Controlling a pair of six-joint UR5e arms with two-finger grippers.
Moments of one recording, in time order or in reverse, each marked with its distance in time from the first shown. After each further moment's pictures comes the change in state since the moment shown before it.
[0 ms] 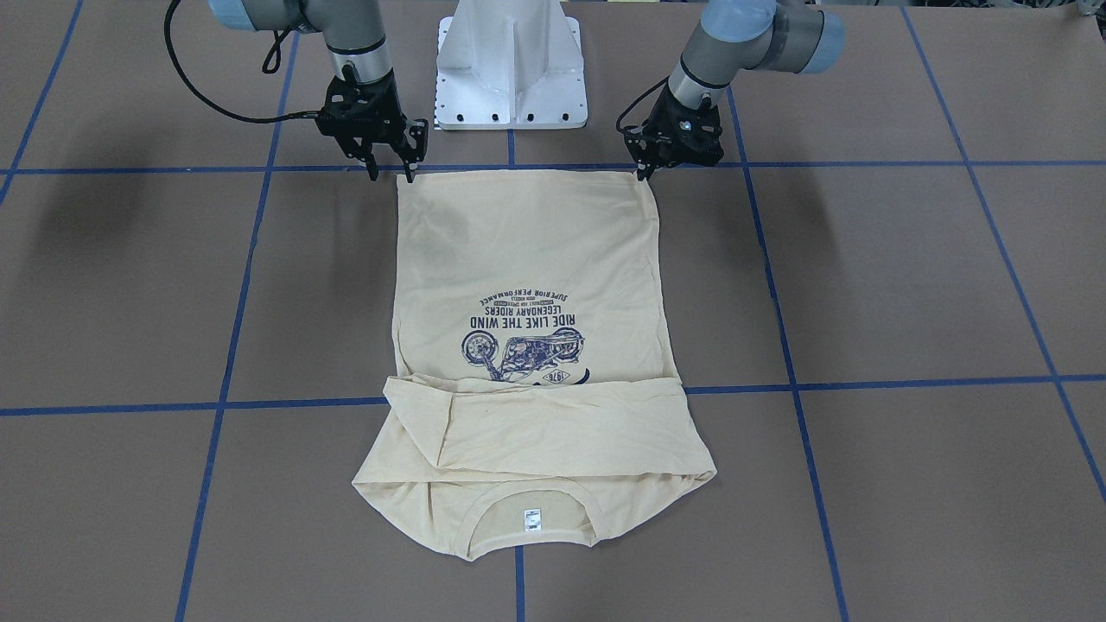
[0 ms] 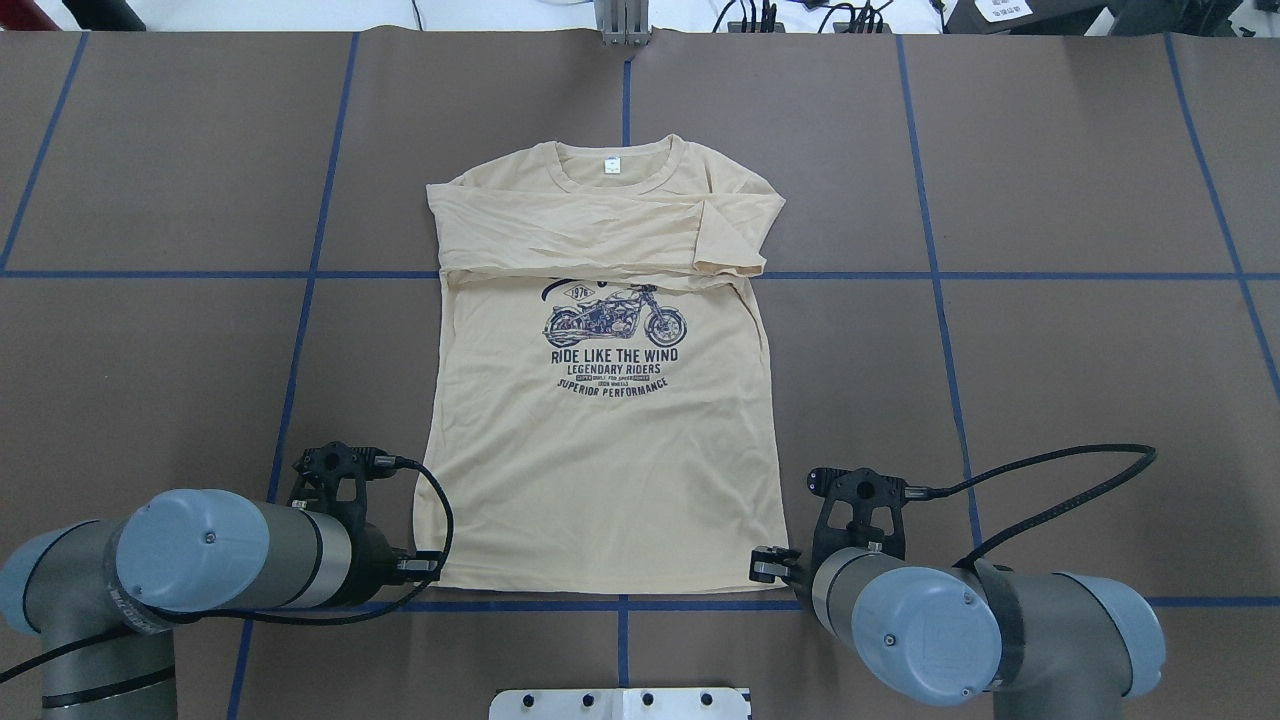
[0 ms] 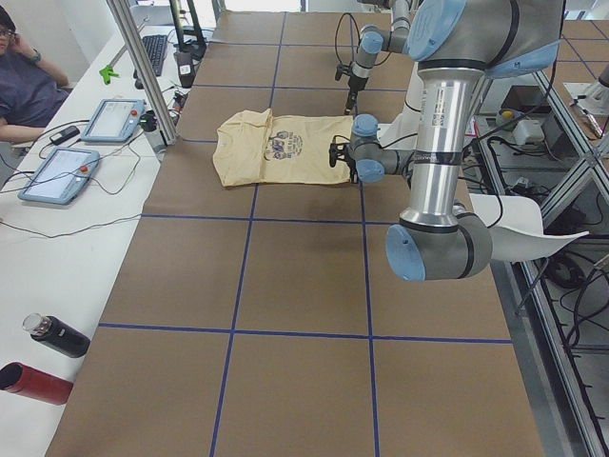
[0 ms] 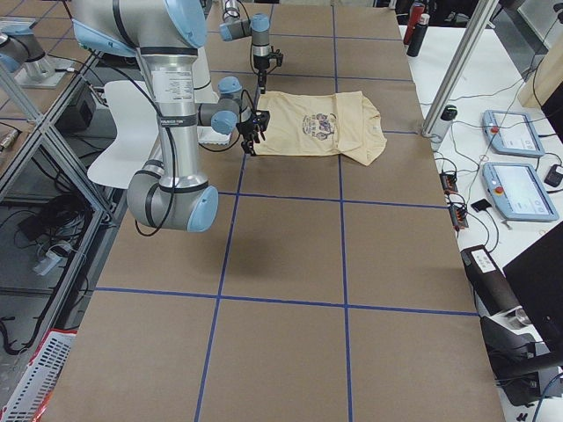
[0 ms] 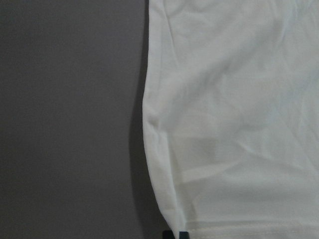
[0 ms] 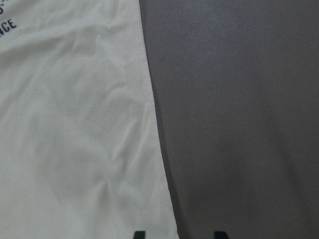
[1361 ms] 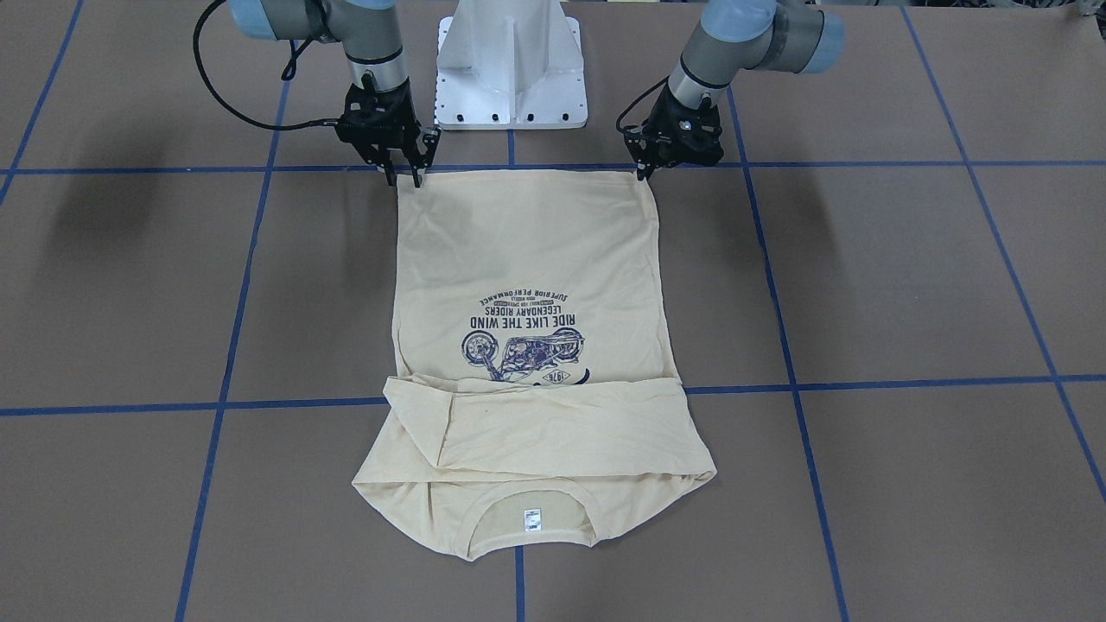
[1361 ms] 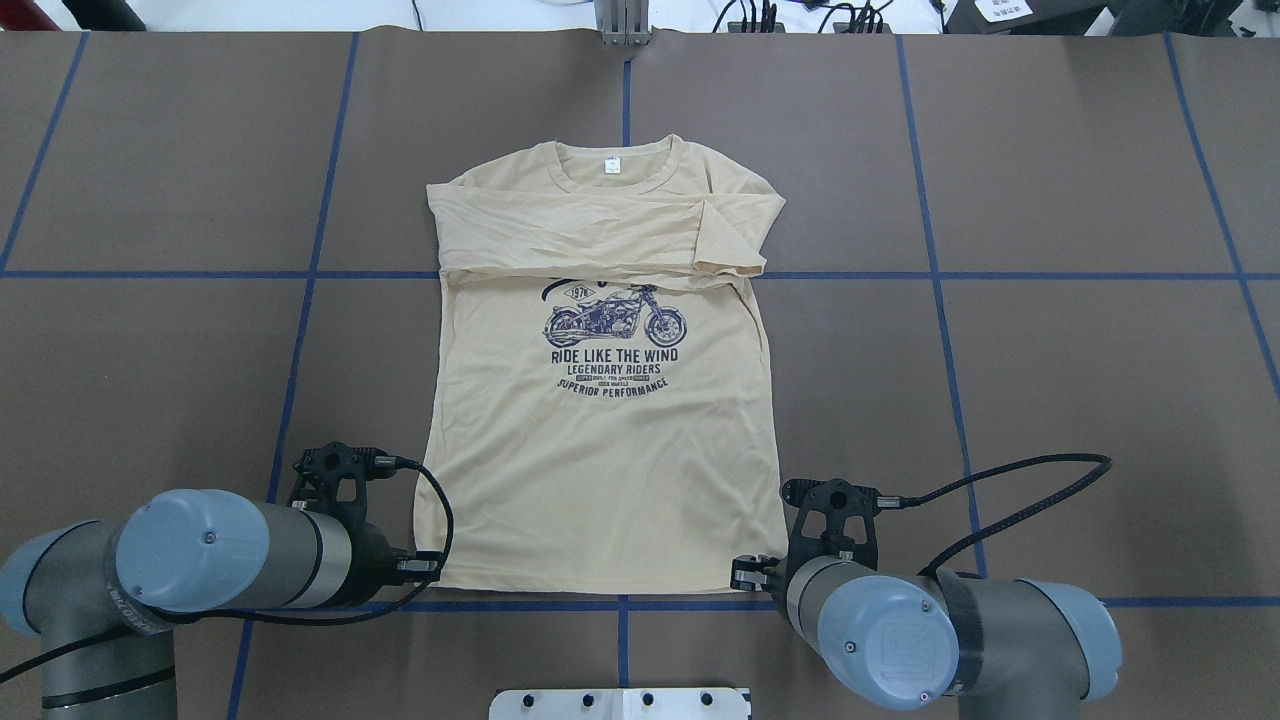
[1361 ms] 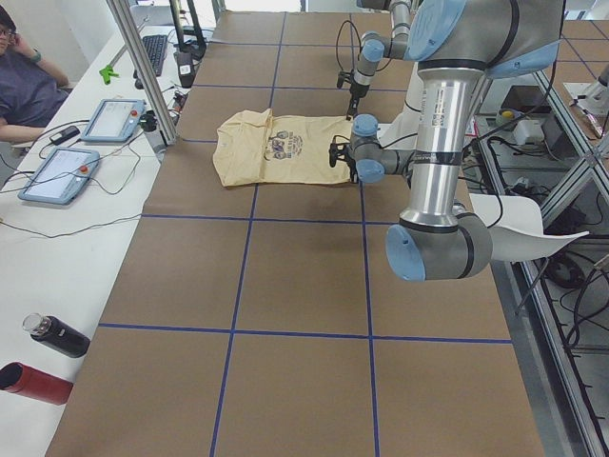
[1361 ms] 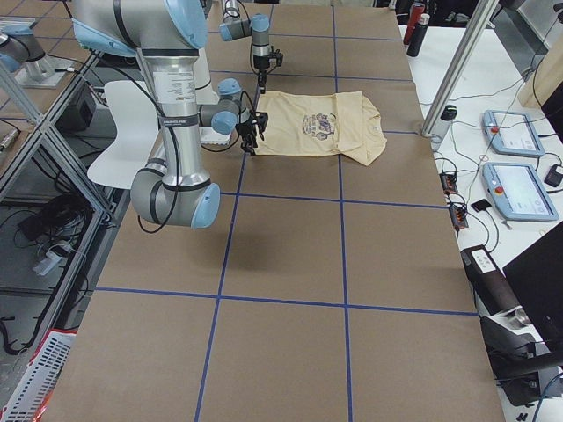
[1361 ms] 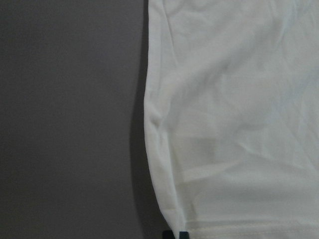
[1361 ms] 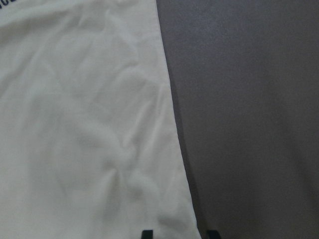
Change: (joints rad) left arm 0.000 0.000 -0.002 0.000 -0.001 0.000; right arm -0.012 0.046 -0.058 -0.003 -0.004 0.000
